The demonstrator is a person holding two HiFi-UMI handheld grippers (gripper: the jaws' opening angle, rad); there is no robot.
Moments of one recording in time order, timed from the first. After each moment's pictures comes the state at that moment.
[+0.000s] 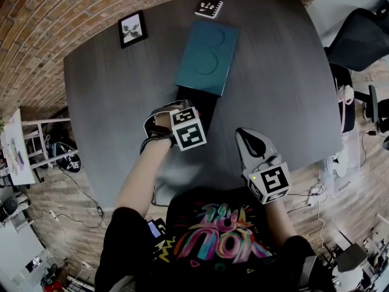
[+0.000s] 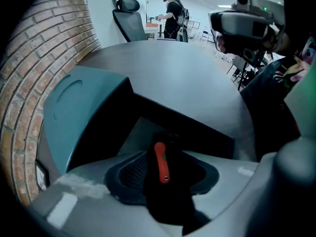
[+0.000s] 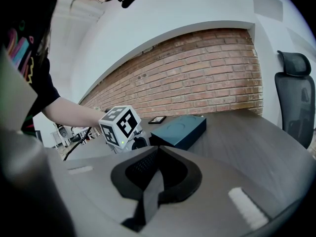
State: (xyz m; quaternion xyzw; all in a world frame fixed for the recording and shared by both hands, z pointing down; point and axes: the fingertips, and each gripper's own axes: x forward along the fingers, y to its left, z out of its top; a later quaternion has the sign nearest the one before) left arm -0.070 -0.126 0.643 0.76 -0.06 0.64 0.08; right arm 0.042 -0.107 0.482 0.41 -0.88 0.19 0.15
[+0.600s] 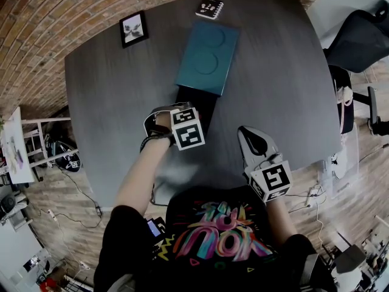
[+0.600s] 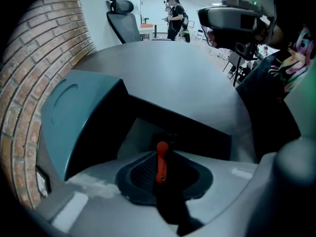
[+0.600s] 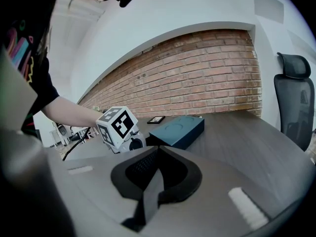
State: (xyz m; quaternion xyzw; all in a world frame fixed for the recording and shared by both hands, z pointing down) left arm -0.070 -0.122 0.644 0.77 -0.04 0.64 0.07; right arm 0.049 -0.109 0.481 0.41 -0.88 0.18 0.15
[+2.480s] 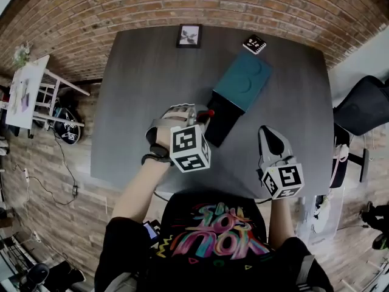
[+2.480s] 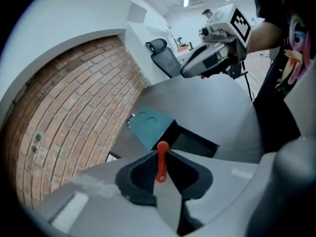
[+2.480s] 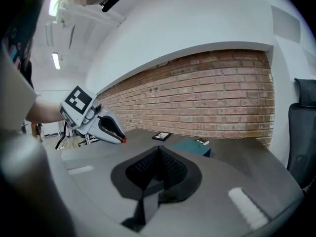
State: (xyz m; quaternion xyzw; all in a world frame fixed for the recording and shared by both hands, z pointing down) left arm -0.114 -0.129 0.465 0.77 -0.34 0.54 -0.07; right arm 0.035 -0.138 0.407 0.37 -0.91 0.09 0.13
